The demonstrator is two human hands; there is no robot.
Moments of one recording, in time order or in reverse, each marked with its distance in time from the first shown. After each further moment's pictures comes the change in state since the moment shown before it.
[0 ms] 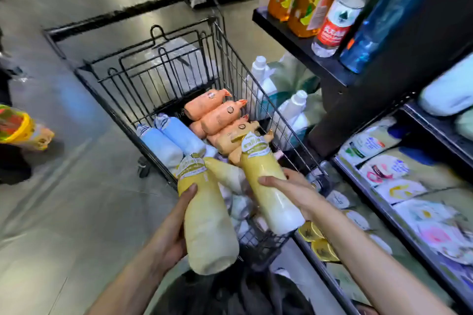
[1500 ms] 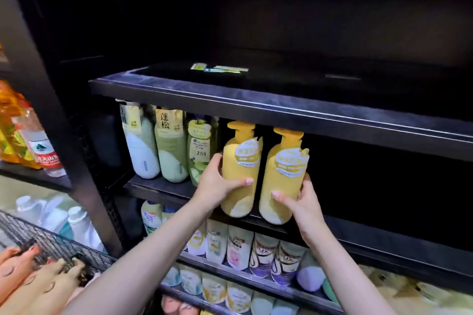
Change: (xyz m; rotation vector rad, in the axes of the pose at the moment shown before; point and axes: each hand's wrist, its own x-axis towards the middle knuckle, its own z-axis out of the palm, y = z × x) left_hand 0.002 -0.217 0.517 1.019 -0.728 0.820; right_hand -0.240 0.151 -0.411 0.494 0.914 -0.660
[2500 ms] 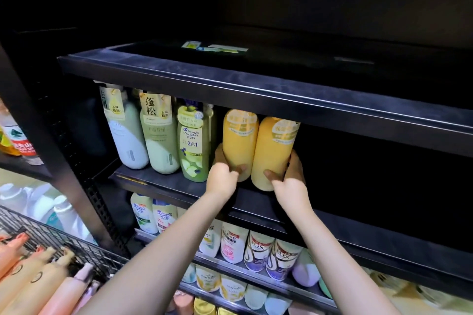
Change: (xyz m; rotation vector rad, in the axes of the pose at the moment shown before) left_hand 0.053 -0.052 0.043 0.391 0.143 -0.108; right_hand 0.054 0.020 0.015 -0.602 0.116 -0.079
